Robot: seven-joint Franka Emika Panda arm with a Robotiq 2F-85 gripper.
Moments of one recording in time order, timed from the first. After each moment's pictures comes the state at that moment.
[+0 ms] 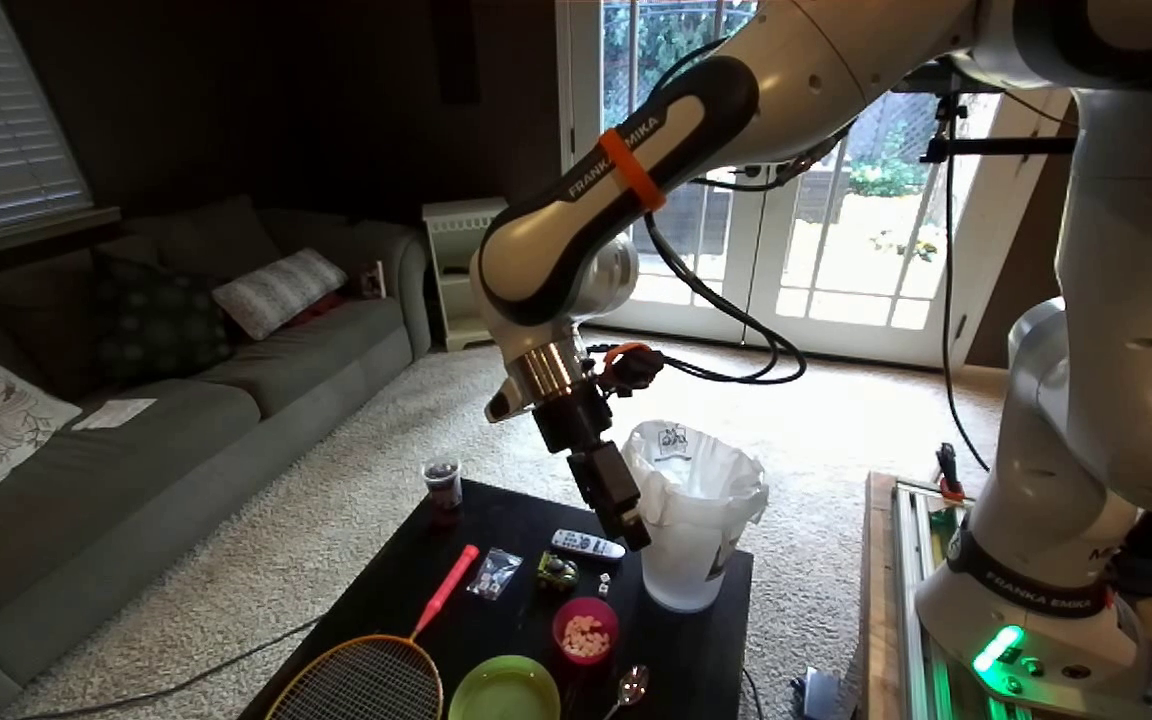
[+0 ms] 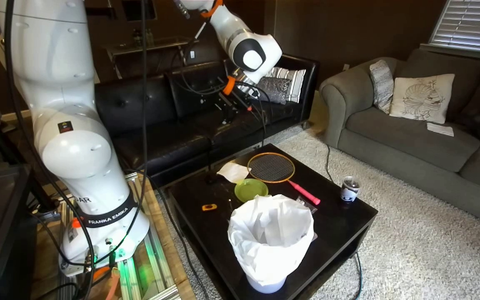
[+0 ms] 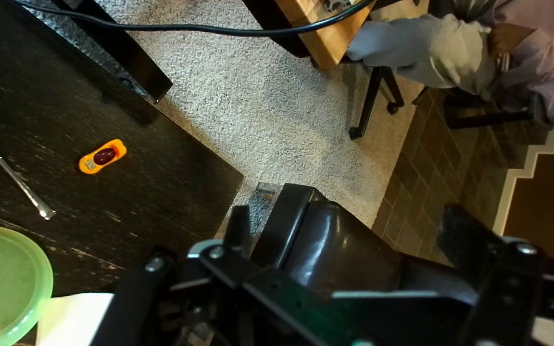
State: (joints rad) arm 0.12 0.20 0.10 -2.13 0.44 1.72 -0.76
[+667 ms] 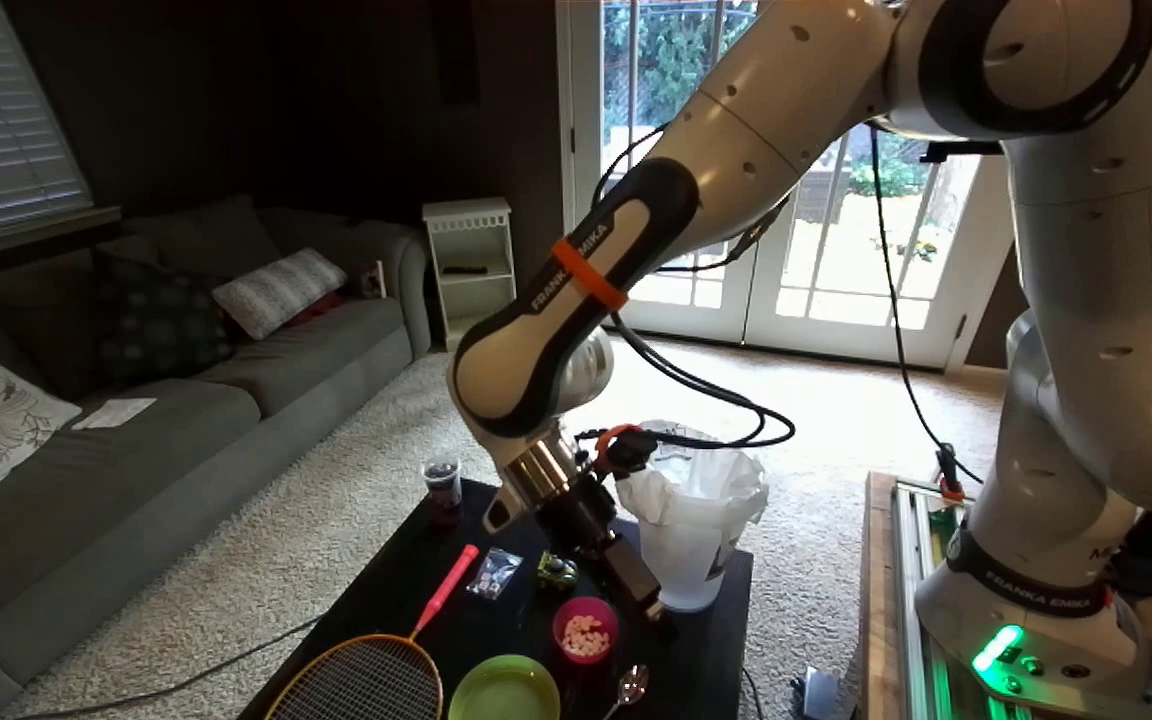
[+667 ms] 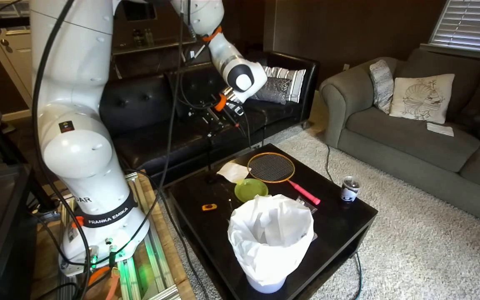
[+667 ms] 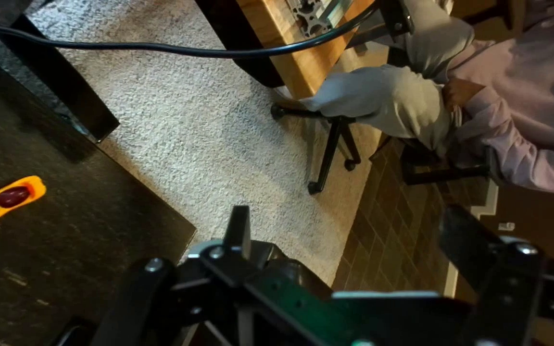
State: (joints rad) arm 0.14 0.40 0.20 -2.09 0.43 1.71 -0.79
